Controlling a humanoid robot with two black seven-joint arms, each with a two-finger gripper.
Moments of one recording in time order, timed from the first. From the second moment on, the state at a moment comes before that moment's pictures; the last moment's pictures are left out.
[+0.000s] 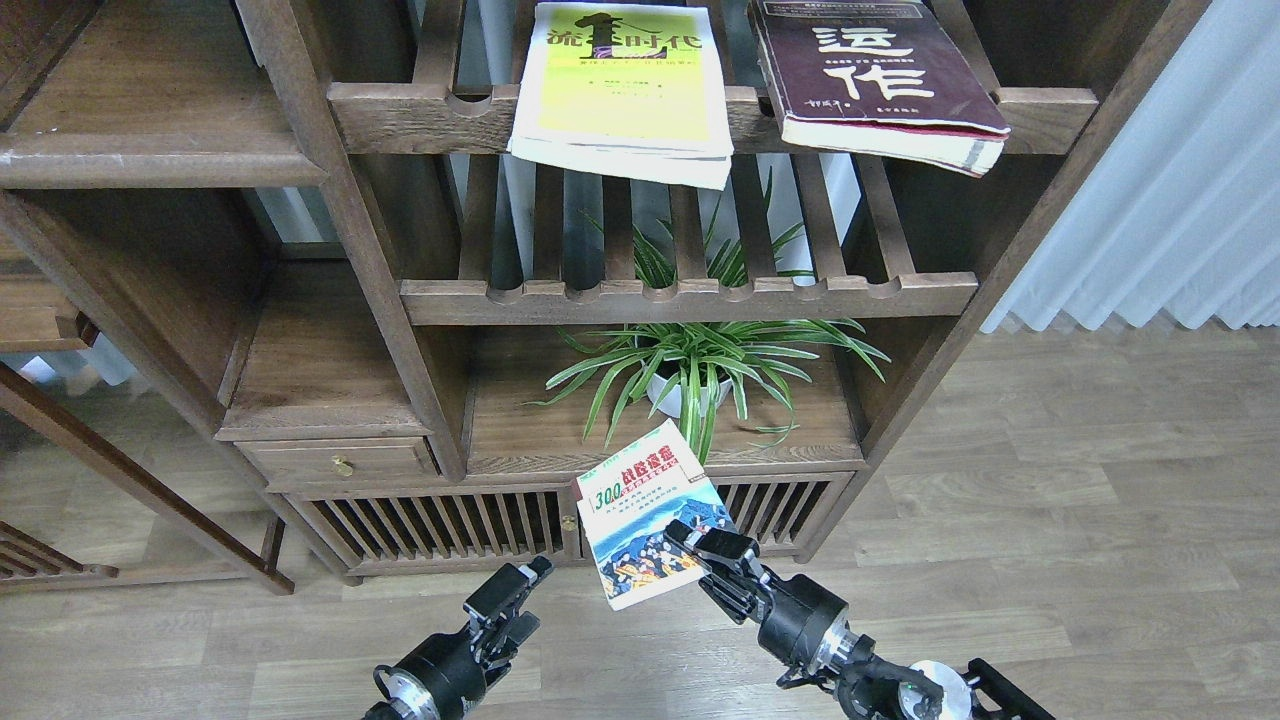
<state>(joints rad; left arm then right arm) -0.12 0.00 -0.63 -0.75 -0.46 -0.49 0.13 0.02 0.01 1.07 0.83 0.21 0.58 -0.49</state>
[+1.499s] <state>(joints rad) -0.21 0.00 -0.59 -0.86 -0.47 -0.49 0.03 0.04 0.01 0.89 0.92 0.32 0.58 -0.47</state>
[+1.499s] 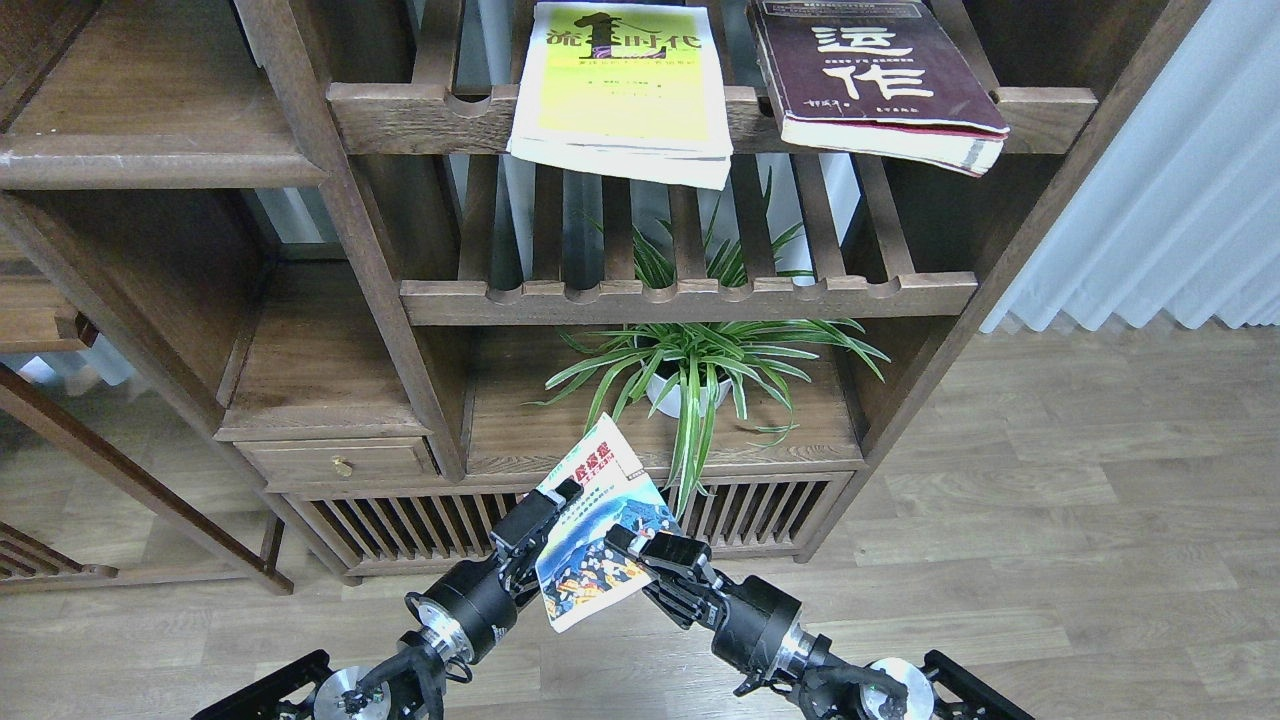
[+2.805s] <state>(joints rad) -0.20 0.29 -0.57 -0.76 -0.57 -0.49 0.16 0.10 0.02 0.90 0.75 0.31 0.58 -0.42</state>
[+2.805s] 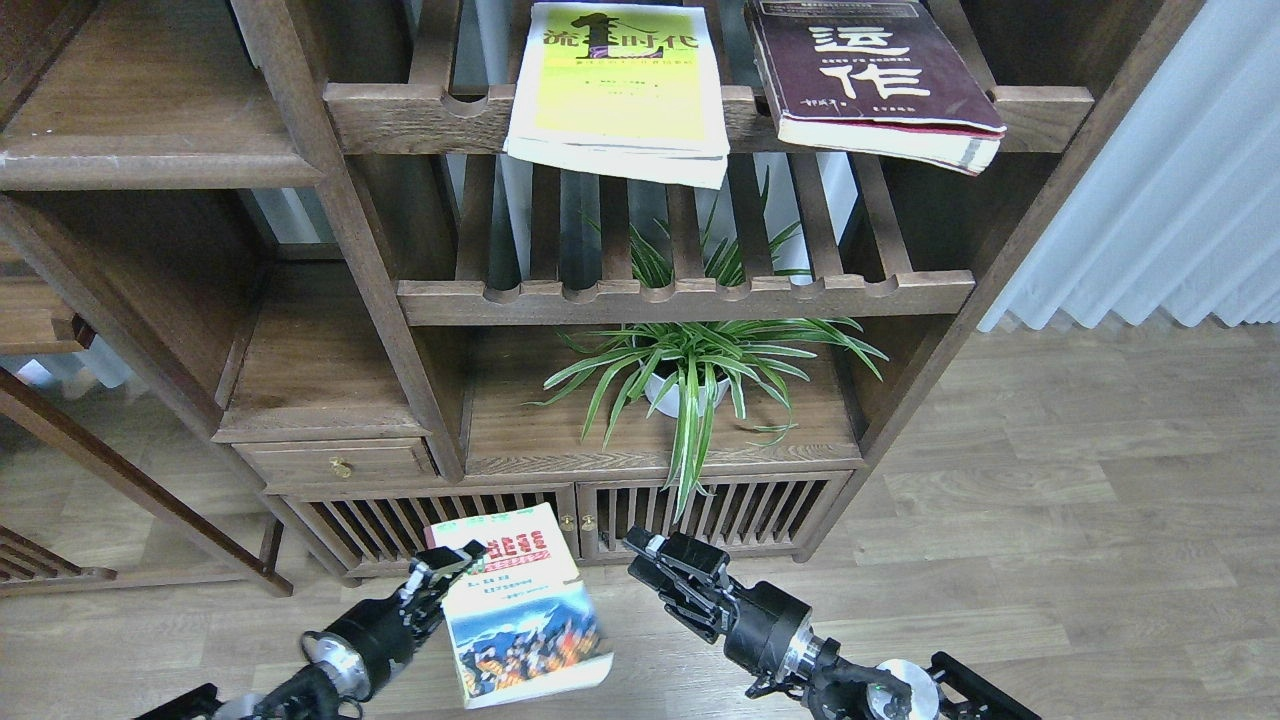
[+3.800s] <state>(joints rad) -0.62 0.94 -0.66 -1.04 -0.45 -0.49 0.46 0.16 0.01 0.90 0.66 0.31 0.58 -0.39</state>
